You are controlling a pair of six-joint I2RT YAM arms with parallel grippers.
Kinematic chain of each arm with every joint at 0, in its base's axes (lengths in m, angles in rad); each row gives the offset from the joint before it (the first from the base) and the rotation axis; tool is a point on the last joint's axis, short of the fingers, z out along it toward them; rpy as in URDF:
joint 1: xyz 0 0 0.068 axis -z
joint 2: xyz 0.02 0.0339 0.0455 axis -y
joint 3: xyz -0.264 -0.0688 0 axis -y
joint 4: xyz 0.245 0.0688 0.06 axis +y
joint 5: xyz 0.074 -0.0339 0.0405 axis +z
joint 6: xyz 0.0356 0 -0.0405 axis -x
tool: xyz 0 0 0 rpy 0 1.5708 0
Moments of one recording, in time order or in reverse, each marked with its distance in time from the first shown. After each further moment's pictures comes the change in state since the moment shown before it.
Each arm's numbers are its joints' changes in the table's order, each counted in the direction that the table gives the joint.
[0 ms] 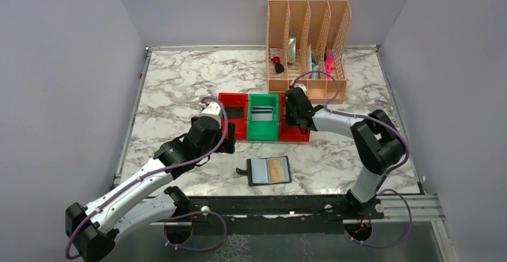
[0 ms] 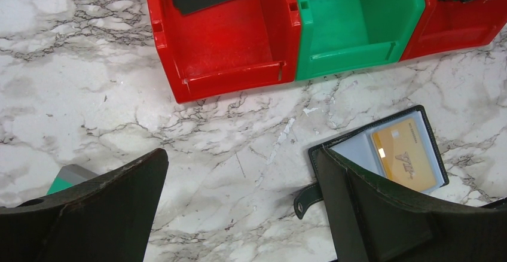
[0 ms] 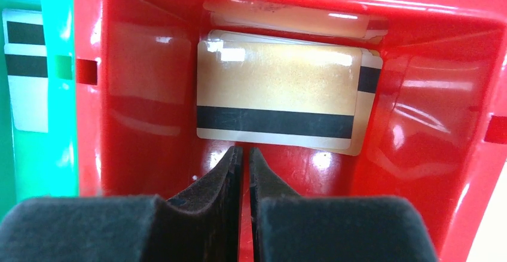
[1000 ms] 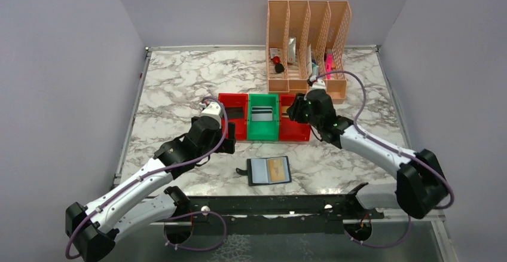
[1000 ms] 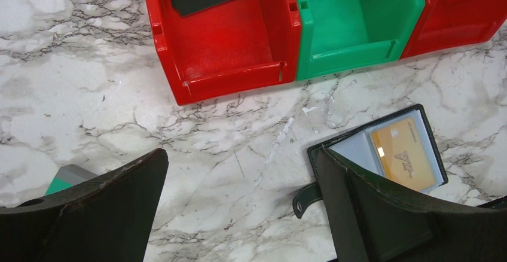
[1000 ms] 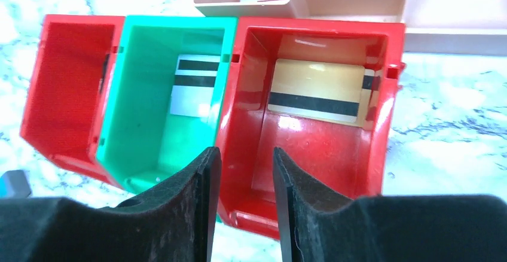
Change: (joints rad) left arm 0.000 -0.003 0.000 0.000 -0.001 0.000; right arm 0.000 0.380 -0.168 -0.098 0.043 -0.049
